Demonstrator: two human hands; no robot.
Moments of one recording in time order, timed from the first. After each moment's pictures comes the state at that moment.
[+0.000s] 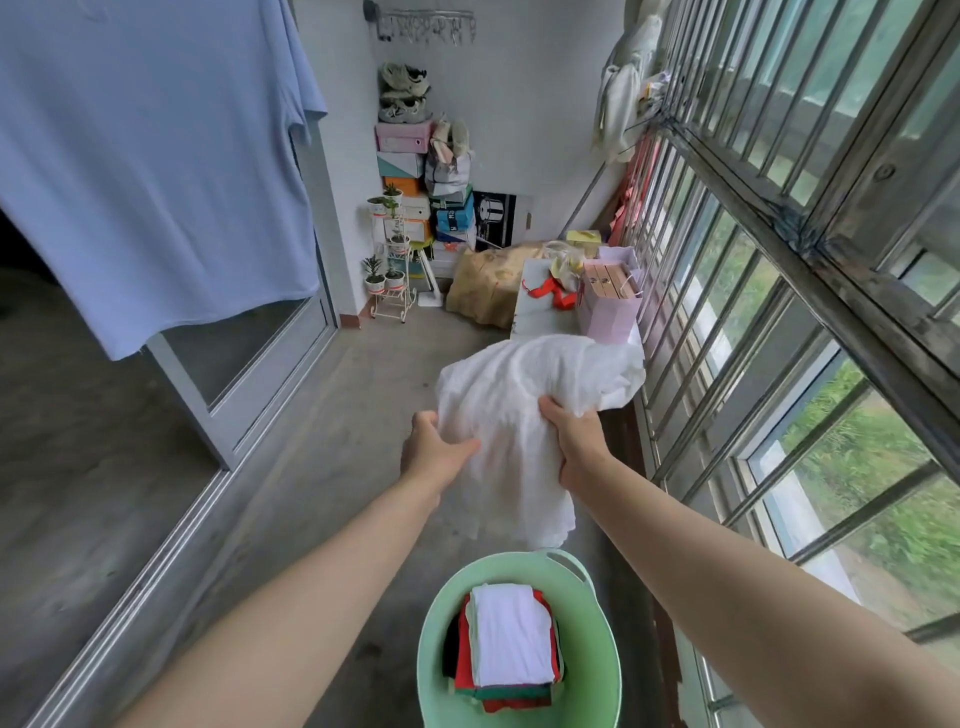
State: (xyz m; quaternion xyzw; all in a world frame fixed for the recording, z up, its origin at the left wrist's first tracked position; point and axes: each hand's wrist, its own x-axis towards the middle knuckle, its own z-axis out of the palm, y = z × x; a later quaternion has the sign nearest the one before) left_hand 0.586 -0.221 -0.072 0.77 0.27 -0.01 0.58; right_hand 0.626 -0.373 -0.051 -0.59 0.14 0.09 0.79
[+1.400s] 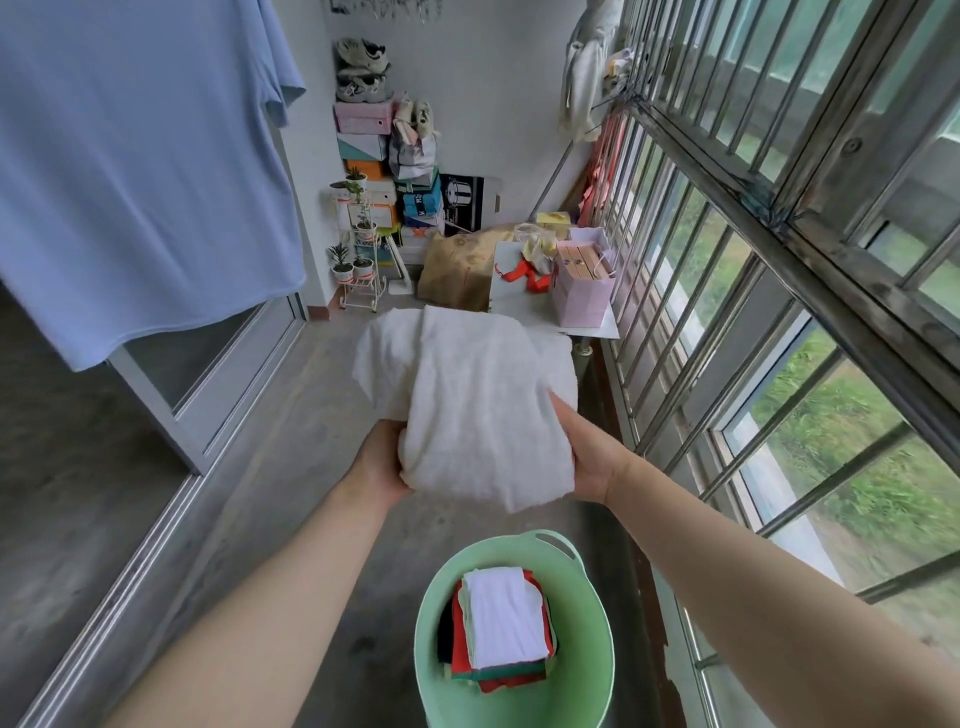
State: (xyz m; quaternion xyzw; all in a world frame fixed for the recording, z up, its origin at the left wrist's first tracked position) left_hand 0.582 -0.184 -0.068 0.39 0.16 -0.14 0.90; right_hand 0.608 -0.392 -0.053 -0.51 0.05 0.38 0.77
